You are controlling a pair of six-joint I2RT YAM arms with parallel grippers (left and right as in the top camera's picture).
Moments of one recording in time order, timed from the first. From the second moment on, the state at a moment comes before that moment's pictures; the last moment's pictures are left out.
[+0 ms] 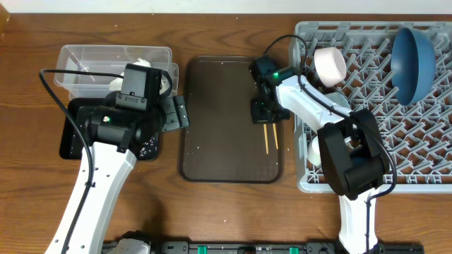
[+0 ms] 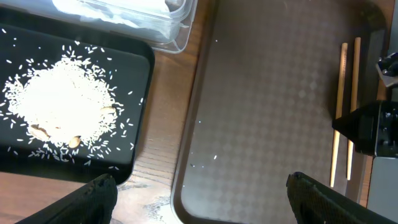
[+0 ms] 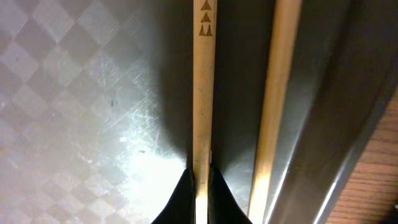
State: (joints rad) left arm -0.22 1.30 1.26 -1.02 -0.03 -0.43; right arm 0.47 2.17 1.58 -0.90 -0.06 0.41
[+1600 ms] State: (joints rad) left arm -0.22 1.30 1.26 -1.02 -0.03 -0.43; right arm -0.03 1.79 1.63 -1.24 0.30 0.04
